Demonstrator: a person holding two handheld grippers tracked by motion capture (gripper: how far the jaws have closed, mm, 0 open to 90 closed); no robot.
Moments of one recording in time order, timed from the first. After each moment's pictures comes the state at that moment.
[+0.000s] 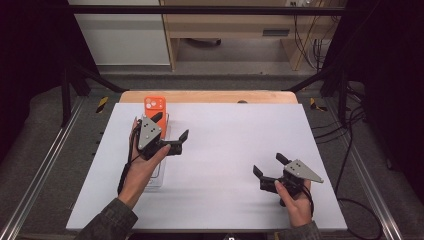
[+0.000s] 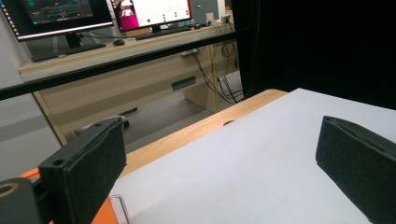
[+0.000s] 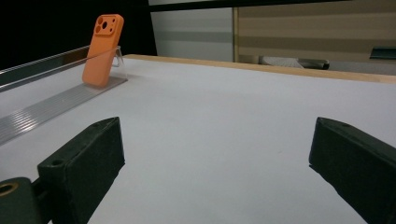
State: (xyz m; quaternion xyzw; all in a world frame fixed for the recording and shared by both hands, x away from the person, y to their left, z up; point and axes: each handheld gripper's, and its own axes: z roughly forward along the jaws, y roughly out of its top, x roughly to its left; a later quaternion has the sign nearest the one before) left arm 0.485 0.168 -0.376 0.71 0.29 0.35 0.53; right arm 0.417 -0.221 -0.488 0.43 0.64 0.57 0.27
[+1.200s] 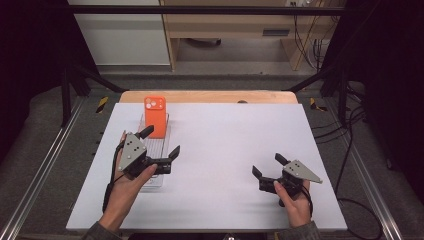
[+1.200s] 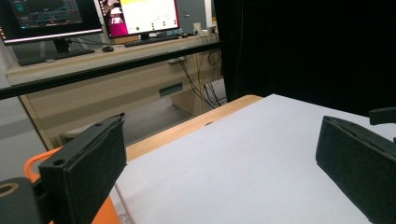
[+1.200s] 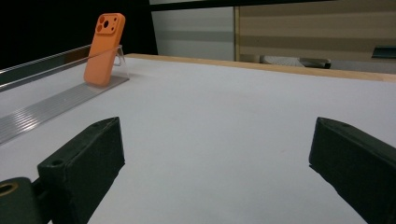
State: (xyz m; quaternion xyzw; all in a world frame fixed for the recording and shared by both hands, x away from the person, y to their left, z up) left arm 0.433 0.193 -0.366 0.71 0.28 0.33 0.56; right arm 0.417 -0.219 -0.489 0.43 0.65 0.57 0.27
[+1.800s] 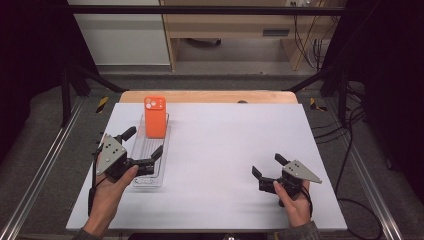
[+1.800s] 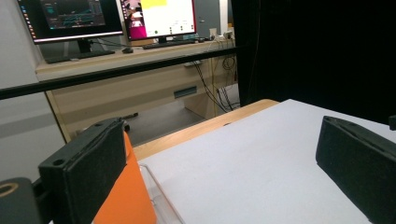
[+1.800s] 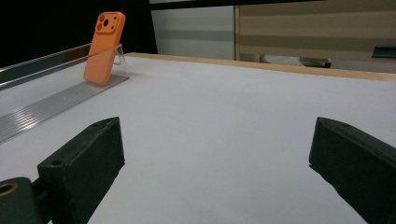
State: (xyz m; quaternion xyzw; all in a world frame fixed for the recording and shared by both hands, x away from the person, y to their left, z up) left arm 0.426 0.230 -0.364 0.68 0.30 0.35 0.56; right arm 0.417 -0.218 -0.489 0.43 0.65 0.57 0.27
